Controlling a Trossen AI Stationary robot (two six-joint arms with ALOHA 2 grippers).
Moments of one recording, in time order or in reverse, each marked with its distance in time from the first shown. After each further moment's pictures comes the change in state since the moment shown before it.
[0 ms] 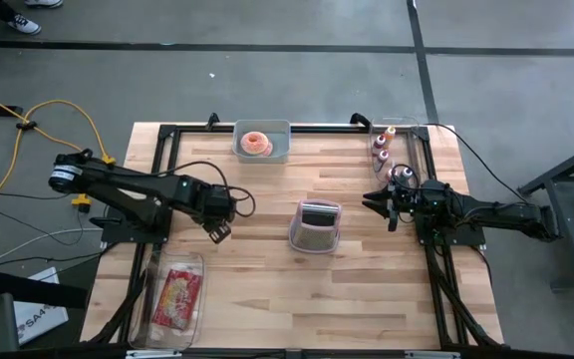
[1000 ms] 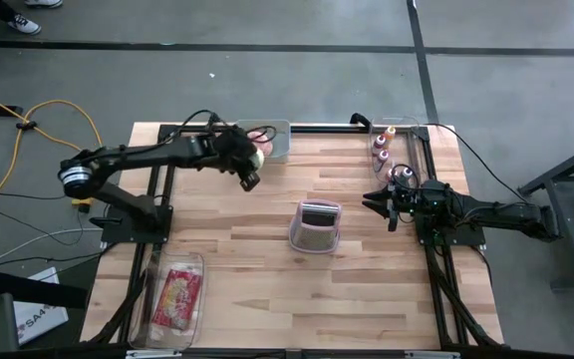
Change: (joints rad) left arm 0.511 0.086 0.031 0.619 0.052 0.664; right arm 0.000 0.000 0.000 0.000 0.000 0.000
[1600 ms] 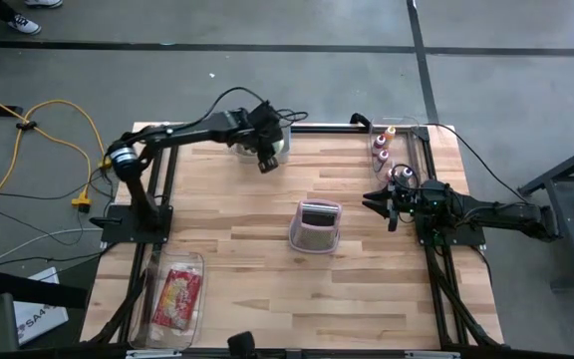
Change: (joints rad) left arm 0.116 0.388 0.405 -0.113 0.041 0.361; right arm 0.000 0.000 0.000 0.001 0.000 0.000
